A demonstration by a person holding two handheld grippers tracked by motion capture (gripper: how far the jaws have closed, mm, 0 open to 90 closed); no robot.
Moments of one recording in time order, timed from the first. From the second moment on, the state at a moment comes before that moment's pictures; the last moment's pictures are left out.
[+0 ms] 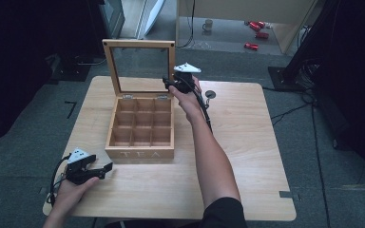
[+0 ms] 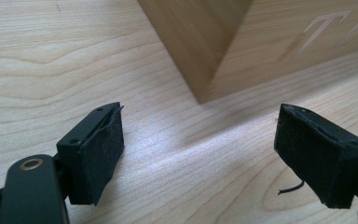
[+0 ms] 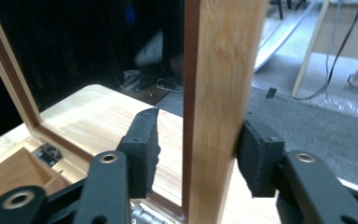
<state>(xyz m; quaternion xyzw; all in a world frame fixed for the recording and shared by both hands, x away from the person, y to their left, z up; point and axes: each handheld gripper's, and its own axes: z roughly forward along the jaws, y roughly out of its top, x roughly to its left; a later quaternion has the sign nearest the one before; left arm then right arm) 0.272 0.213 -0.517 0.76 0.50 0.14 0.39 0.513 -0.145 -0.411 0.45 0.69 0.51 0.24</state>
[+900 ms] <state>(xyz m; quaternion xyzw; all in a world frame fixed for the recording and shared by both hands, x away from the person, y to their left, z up) 0.271 0.210 -0.517 0.77 0.49 0.15 0.38 0.505 -0.141 -0.404 0.49 0.68 0.49 0.23</state>
